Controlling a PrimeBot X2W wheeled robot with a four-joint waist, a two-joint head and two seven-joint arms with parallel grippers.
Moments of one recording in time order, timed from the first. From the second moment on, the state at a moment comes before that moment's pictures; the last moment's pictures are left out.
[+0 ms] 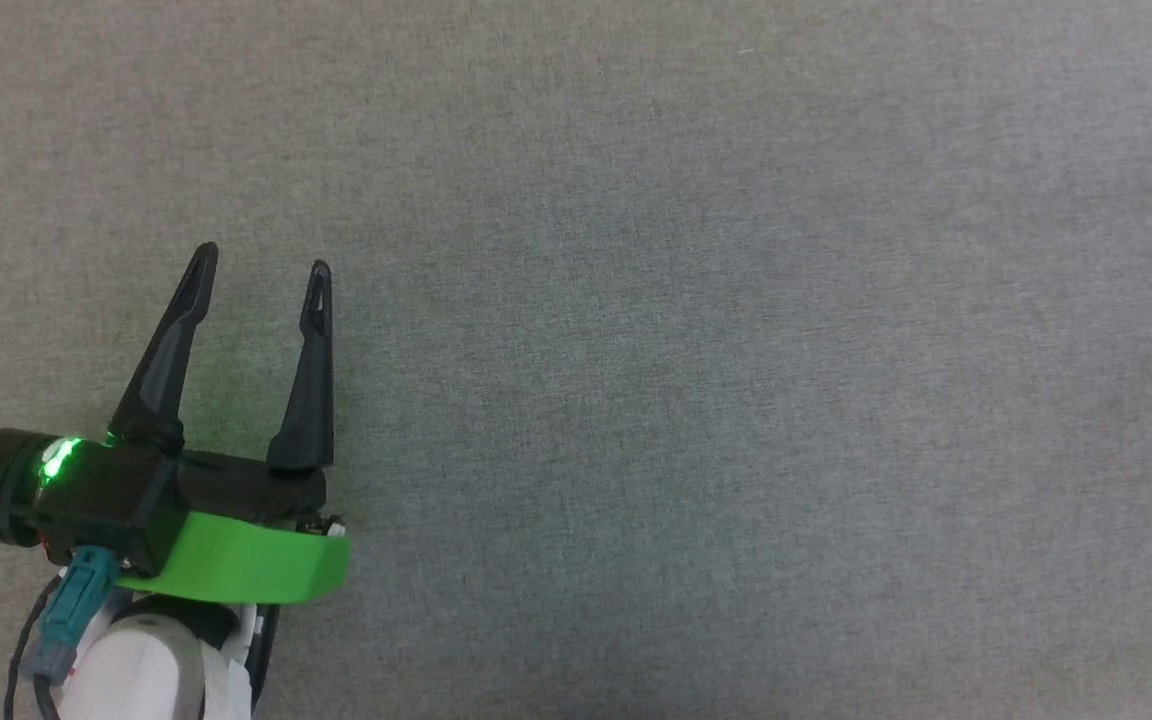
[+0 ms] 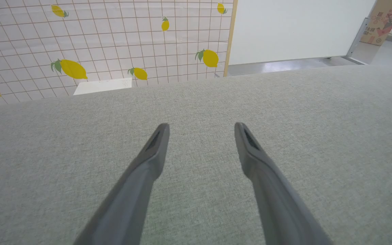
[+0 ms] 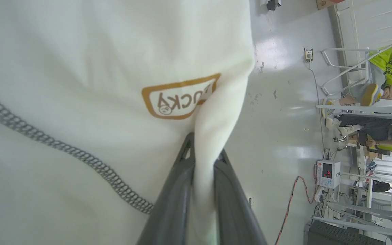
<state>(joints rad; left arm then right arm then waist) -0.11 0.32 -0.17 -0.42 -0.19 0.07 -0.06 -0.58 -0.81 -0.10 0.47 0.09 0.13 0.46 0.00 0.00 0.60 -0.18</state>
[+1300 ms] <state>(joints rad) 0.01 0.24 -0.14 -0.22 -0.26 0.15 -0.22 -0.49 -0.47 -0.23 0.48 0.11 0.13 0.02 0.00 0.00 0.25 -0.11</state>
